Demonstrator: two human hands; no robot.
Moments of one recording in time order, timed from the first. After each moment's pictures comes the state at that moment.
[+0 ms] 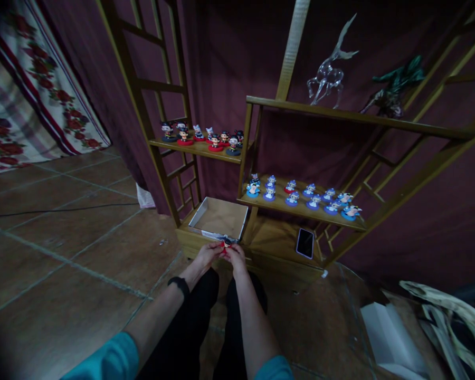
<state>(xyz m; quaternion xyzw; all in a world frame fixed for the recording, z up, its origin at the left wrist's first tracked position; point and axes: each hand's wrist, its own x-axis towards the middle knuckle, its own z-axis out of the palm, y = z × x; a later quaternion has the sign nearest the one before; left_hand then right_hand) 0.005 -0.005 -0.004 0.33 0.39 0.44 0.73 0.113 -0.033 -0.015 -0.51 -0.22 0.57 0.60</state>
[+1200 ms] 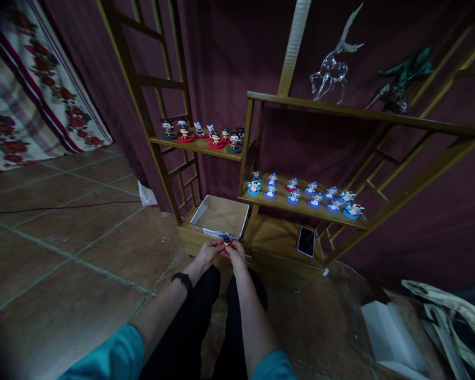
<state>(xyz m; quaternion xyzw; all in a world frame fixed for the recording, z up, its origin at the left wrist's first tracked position) 0.009 -0.006 -0.001 0.33 0.43 0.45 0.71 0.110 -0.031 -0.015 -0.52 -0.25 0.55 0.60</state>
